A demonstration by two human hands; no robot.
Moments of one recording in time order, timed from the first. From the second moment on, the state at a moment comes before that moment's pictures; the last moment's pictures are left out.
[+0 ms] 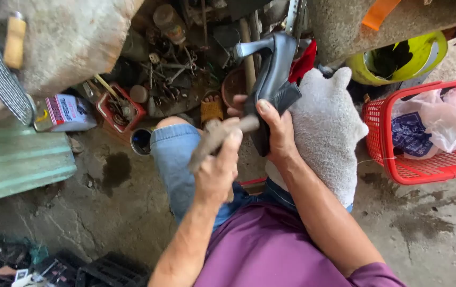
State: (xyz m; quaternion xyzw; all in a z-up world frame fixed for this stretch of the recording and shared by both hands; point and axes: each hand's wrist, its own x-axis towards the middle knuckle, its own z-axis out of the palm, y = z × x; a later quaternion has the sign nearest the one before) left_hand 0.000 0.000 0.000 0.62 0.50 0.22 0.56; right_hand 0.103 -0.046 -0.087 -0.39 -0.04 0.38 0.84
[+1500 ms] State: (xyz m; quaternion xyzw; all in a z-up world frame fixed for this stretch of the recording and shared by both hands) left_hand -0.001 0.017 -0.101 0.91 0.24 0.34 0.04; right_hand 0.112 -0.044 -0.120 -0.32 0.05 0.51 0.79
